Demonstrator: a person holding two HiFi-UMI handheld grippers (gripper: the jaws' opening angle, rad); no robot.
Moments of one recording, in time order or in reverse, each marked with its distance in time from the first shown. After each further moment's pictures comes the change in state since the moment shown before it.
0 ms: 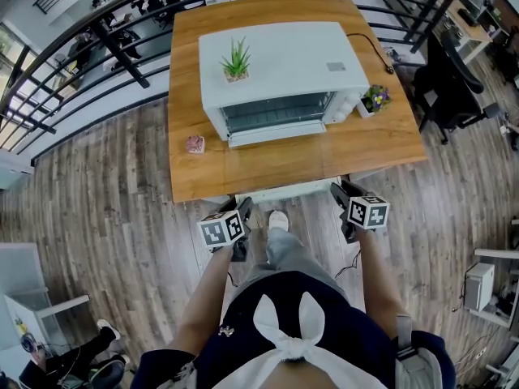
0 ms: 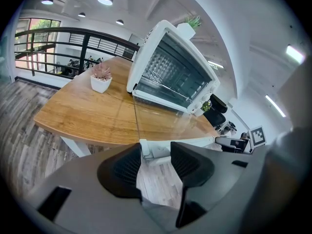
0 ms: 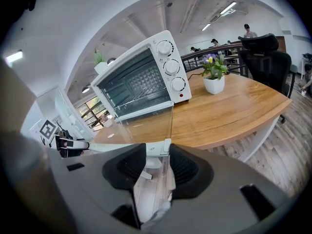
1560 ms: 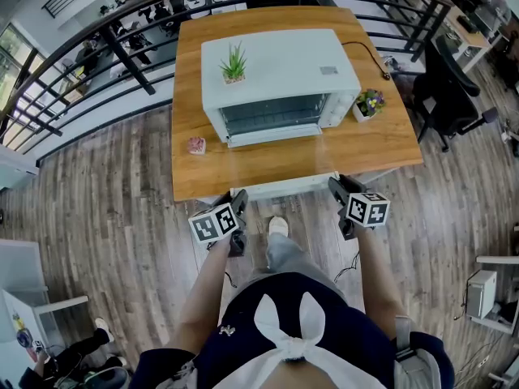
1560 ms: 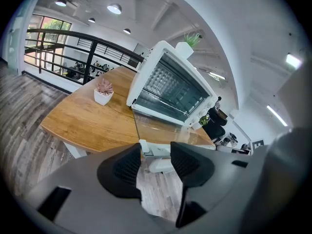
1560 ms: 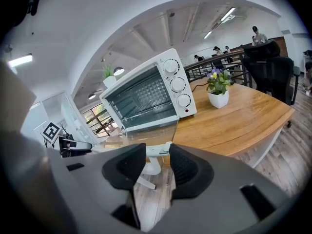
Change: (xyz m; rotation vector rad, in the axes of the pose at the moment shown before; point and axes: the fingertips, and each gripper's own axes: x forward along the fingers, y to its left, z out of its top) left arm -0.021 -0.012 0.032 -0.065 -0.116 0.005; right arm -0.017 0.014 0.036 -0.014 -0.104 0.060
